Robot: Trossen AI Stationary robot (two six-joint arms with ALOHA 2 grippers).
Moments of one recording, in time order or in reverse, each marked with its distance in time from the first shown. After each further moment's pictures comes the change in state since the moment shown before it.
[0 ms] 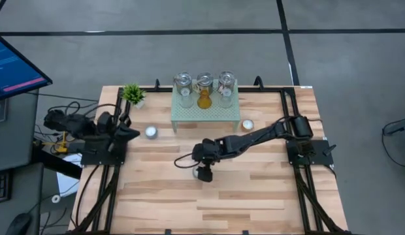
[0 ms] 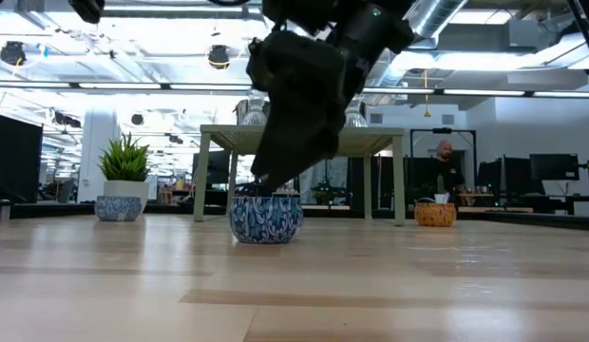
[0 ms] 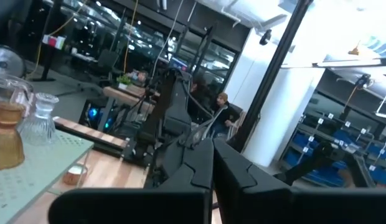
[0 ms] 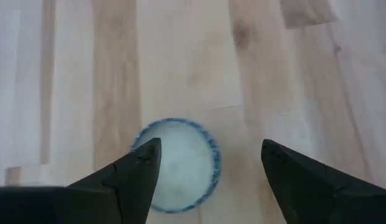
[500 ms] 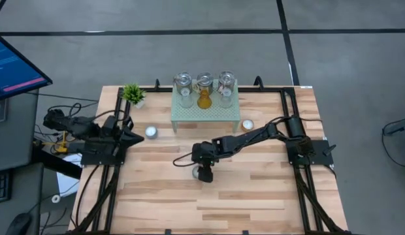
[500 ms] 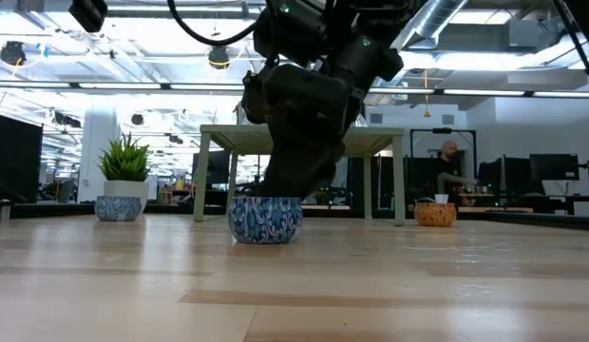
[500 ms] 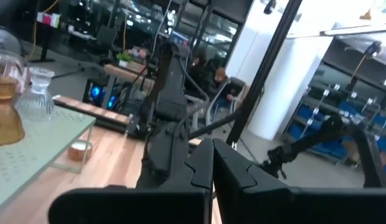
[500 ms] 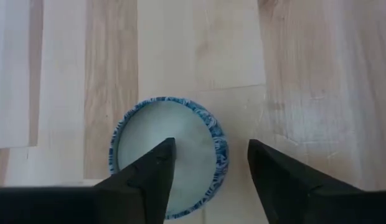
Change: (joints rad) left arm 0.000 0.027 -0.001 -0.083 0.034 -0.002; right arm -0.024 0.079 0.002 0.012 -0.113 -0.034
